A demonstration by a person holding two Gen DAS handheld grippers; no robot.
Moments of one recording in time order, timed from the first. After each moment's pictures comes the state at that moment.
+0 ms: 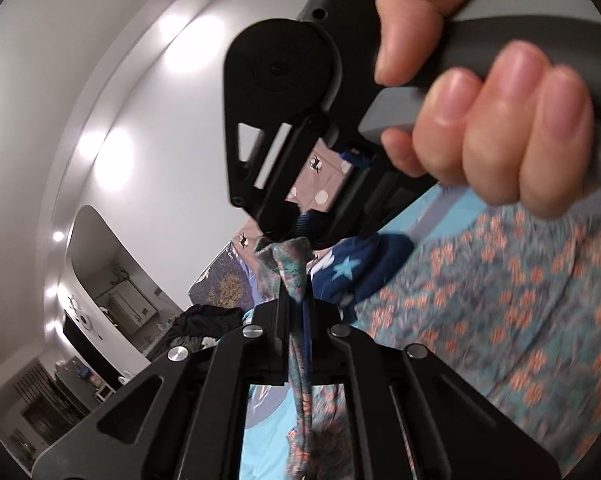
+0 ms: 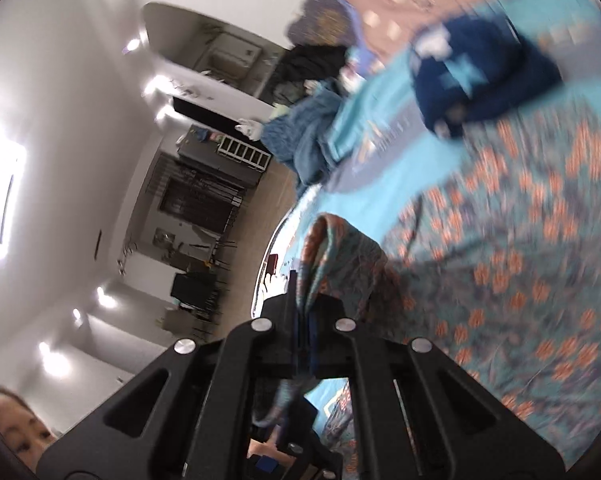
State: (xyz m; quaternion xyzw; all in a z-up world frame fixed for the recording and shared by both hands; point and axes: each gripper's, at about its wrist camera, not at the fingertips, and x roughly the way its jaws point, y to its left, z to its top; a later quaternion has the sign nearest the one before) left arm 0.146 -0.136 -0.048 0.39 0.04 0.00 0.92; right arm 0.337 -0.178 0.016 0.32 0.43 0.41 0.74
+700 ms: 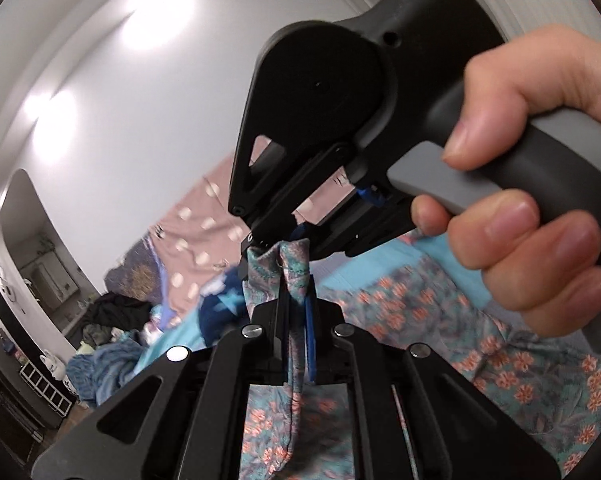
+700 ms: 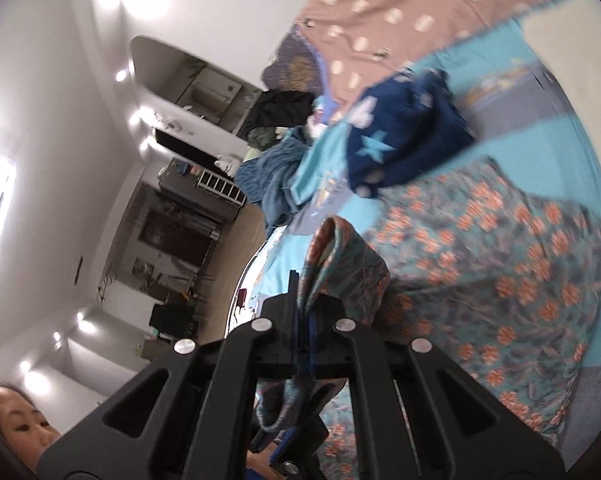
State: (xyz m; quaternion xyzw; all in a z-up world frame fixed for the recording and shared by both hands) left arm 0.185 -0.233 -0.070 0.32 0.12 -0.12 0.93; right arm 0.339 -0.308 -0.040 0.37 0.41 0.34 0.76
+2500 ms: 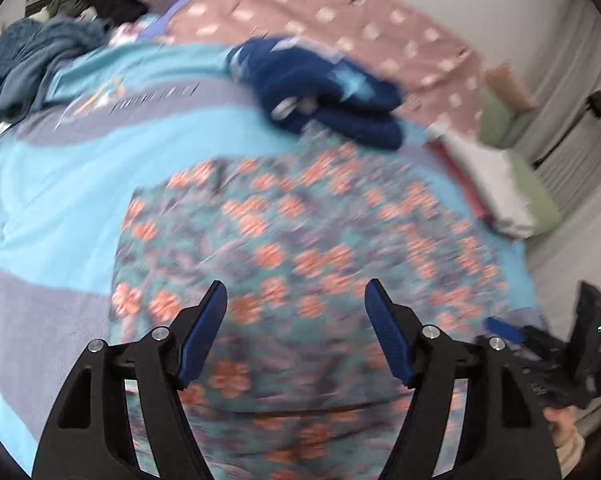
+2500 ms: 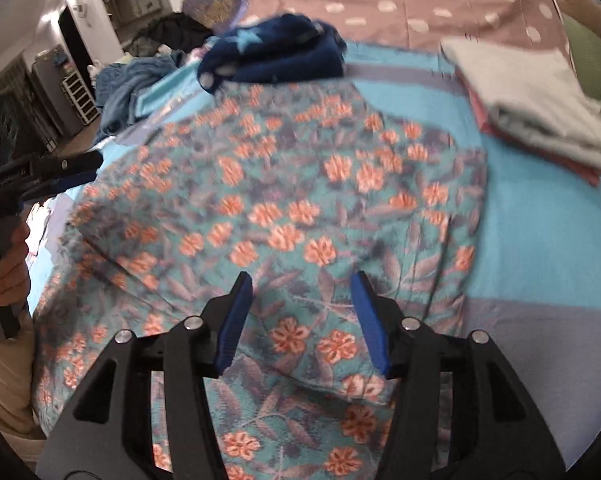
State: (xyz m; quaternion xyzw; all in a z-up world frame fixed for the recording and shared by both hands) left arm 0.295 0.013 -0.140 -0.12 0.45 -0.12 0.88; right arm 0.266 -0.269 -0.149 0.04 0.46 0.14 0.88
